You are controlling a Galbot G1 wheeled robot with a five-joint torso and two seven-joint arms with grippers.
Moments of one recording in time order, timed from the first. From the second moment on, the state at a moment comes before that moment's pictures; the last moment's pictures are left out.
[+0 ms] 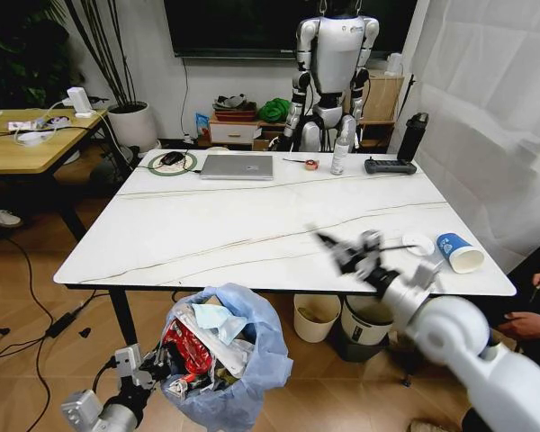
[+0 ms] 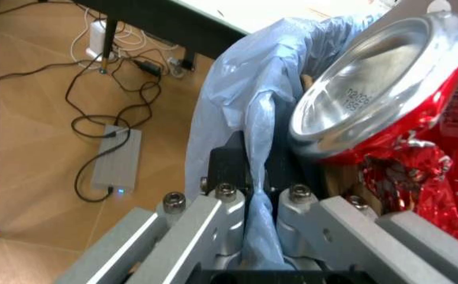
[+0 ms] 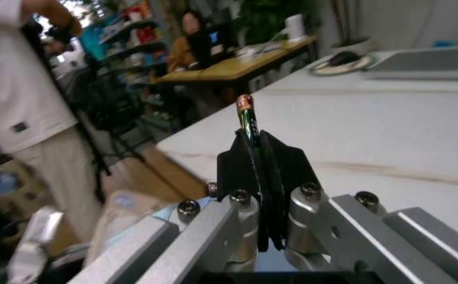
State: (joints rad) left arm 1.90 -1.25 -0.67 -2.22 -0.74 0.19 -0.02; right arm -1.12 0.81 0.07 2.19 0.93 -0.21 -0.17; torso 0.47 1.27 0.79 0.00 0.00
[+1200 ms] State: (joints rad) left arm 1.91 -1.24 -0.65 -2.24 -0.75 0.19 -0.02; right arm -1.35 0.86 0.19 2.25 0.82 -0.21 0.04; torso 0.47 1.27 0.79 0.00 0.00
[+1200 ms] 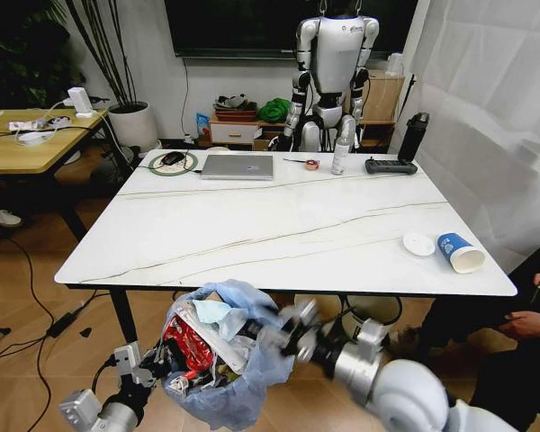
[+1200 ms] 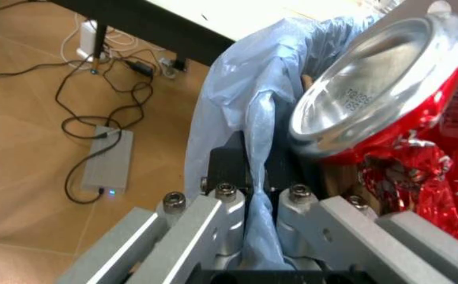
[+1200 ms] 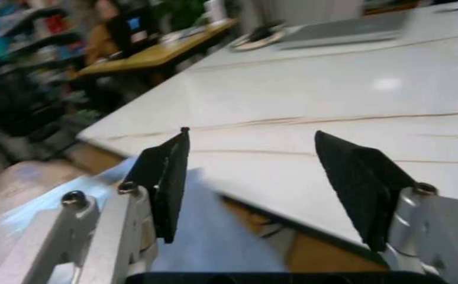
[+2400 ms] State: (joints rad) left arm 1.89 -1.17 -0.61 -2.13 -0.74 0.16 0.05; right arm -1.78 1.51 0.79 1.97 0.43 0.33 -0.39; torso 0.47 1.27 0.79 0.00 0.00
